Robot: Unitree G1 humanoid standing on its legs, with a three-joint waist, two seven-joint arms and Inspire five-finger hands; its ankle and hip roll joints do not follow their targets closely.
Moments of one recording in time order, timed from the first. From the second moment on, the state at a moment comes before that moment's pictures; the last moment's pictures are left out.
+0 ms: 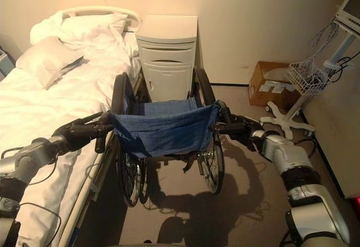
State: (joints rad) left arm -0.39 0.82 -0.06 0.60 -1.02 0.49 -0.31; right arm -0.54 -0.79 0.19 0.66 0.83 0.45 0.33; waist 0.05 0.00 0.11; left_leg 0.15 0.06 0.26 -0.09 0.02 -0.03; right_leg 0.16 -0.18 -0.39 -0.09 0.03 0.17
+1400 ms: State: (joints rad) left arm 0.03 0.43 0.12 1.03 -0.97 0.38 -0.72; right arm -0.16 -0.54 -0.14 1.01 0.71 0.36 0.49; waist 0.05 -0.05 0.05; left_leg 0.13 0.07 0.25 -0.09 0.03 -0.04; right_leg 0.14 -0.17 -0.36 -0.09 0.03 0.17
